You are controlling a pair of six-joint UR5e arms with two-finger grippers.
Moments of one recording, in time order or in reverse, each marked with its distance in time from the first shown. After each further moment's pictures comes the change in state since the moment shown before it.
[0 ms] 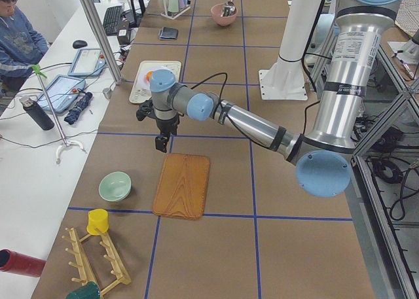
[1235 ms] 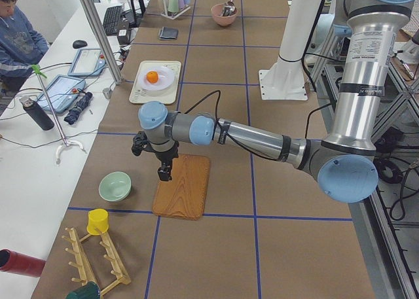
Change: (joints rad) left arm -0.125 0.054 0.070 0.074 -0.132 0.033; right arm 0.043 -0.081 0.051 -0.122 -0.001 -0.121
